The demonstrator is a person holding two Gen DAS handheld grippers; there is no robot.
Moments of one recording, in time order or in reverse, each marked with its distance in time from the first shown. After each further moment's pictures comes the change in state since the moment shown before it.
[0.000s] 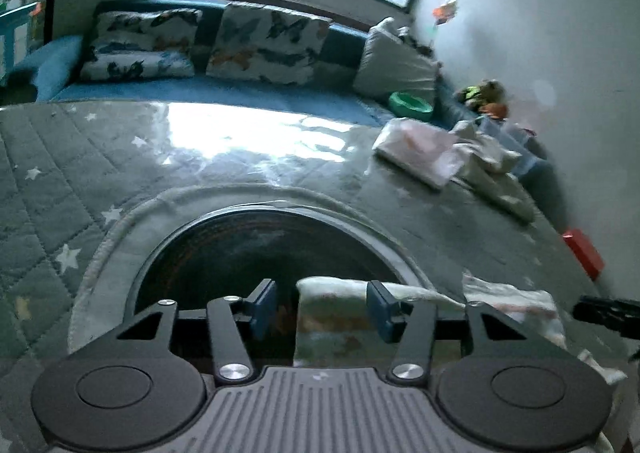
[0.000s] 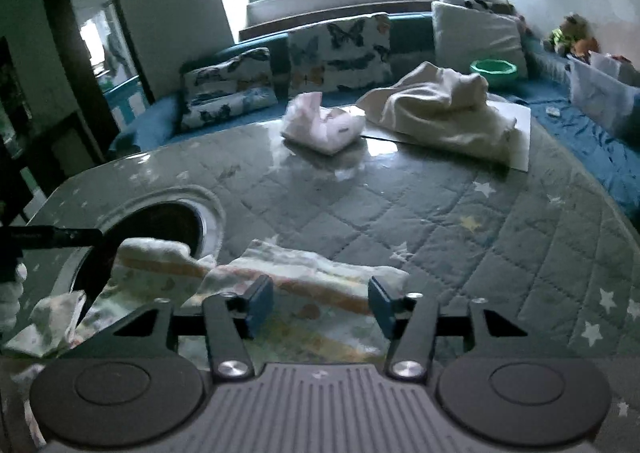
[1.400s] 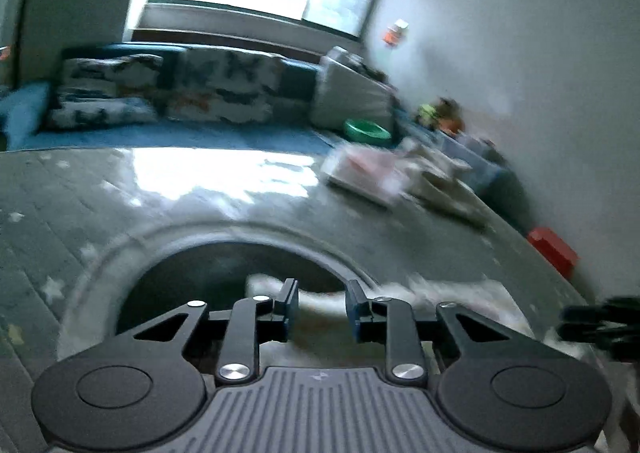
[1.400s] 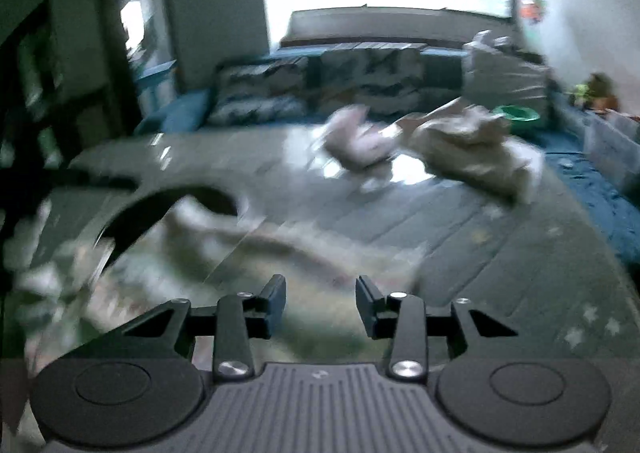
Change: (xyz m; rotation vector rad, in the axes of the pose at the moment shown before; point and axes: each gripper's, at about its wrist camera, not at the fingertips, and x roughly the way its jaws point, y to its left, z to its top) left arm -0.048 -0.020 -0.031 0.120 -0.100 -0.133; right arm -0.044 0.041 -0.035 -0.195 -0.041 0.026
